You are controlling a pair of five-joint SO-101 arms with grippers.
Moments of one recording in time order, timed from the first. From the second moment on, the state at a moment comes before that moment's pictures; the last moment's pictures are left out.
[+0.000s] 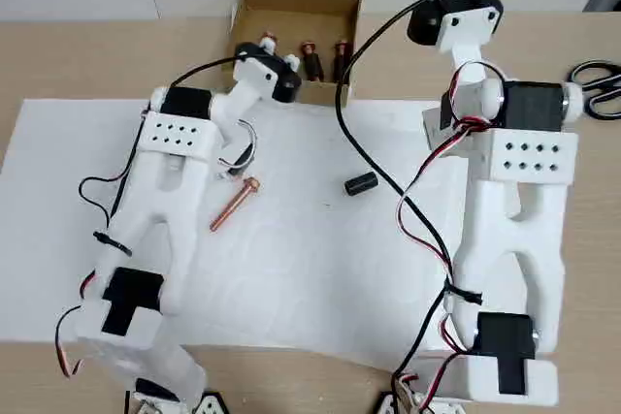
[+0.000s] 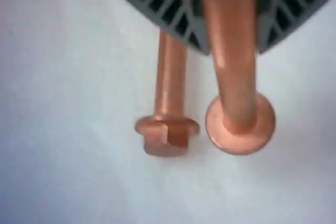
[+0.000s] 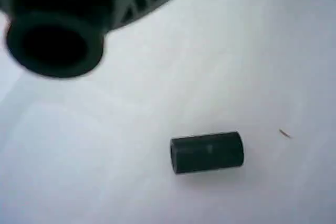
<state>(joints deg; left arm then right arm) 6.1 11.0 -6.7 83.9 -22.3 0.3 -4.6 -20.5 96.1 15.3</state>
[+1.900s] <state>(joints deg) 6.4 7.0 17.0 69.9 -24.4 0.2 -4.7 -20.5 96.2 13.2</state>
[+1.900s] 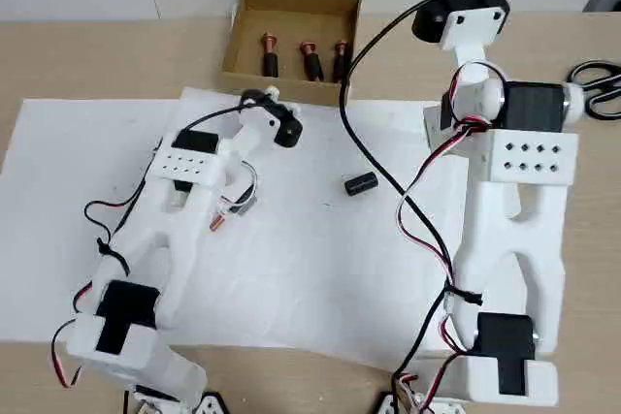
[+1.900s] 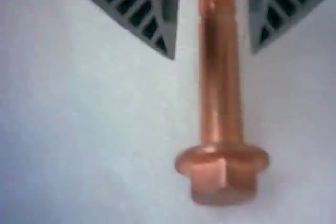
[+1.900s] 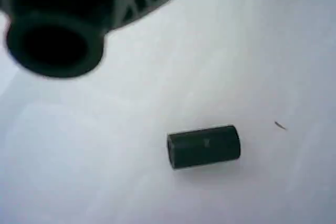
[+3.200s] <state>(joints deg) 9.4 17.5 3.1 75.1 -19.6 -2.9 -4.7 -20.5 96.2 13.2</state>
